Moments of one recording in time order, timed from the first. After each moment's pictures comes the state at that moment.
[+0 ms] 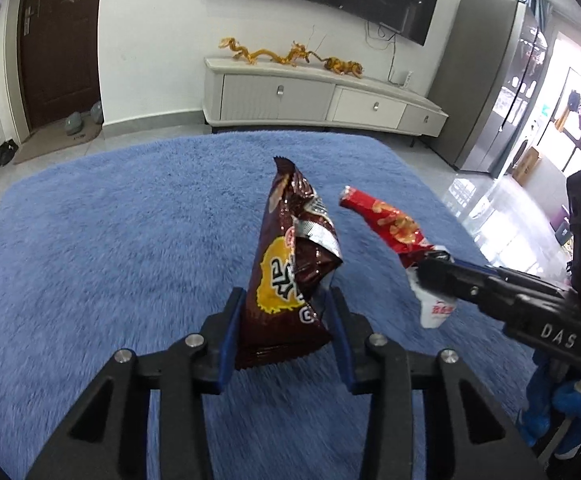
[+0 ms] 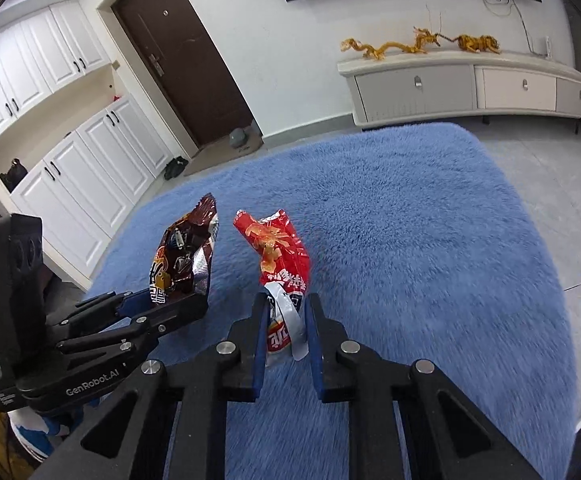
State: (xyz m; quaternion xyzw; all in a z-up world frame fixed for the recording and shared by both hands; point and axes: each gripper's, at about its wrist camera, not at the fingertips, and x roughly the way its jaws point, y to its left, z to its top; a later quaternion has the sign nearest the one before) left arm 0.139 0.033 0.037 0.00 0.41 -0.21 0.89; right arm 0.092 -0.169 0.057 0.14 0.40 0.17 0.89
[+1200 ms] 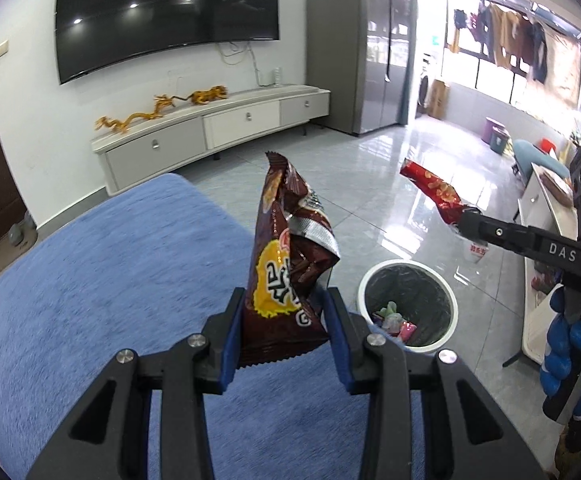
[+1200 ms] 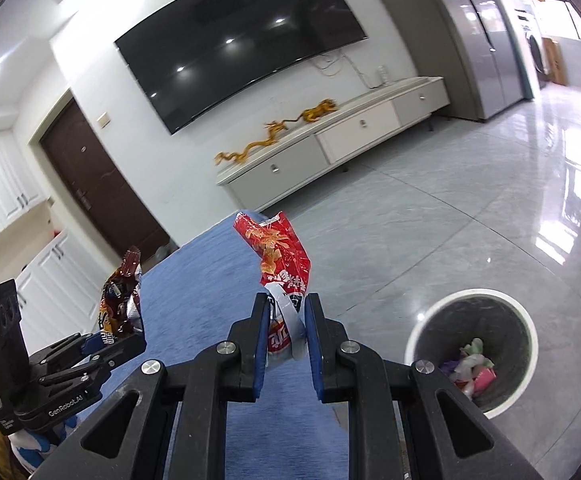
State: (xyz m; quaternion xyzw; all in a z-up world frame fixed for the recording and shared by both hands) left arm -0.066 -0.159 0.110 0.14 0.33 -0.35 0.86; right arm -0.164 -0.368 0.113 0.27 0.26 -0.05 0.93
